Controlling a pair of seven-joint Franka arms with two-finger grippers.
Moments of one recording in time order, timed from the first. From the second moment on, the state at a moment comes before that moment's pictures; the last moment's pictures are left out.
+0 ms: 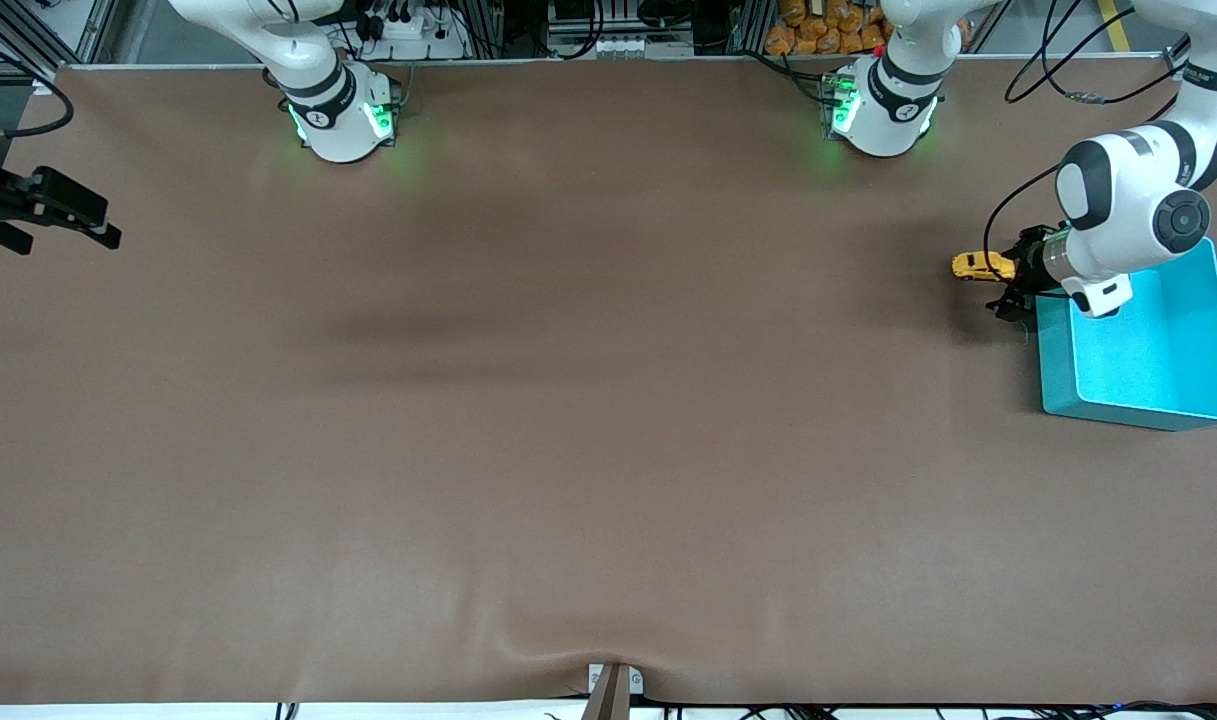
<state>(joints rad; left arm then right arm) 0.39 0.11 -0.08 -2.54 0.10 2.42 -1.02 0.12 -0.04 -0.15 -1.55 0.04 1.48 -0.06</state>
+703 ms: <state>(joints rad) 0.45 0.11 -0.08 -2.65 0.10 2.56 -1.02 0.14 -0.05 -0.16 -1.55 0.01 1.48 -0.06</state>
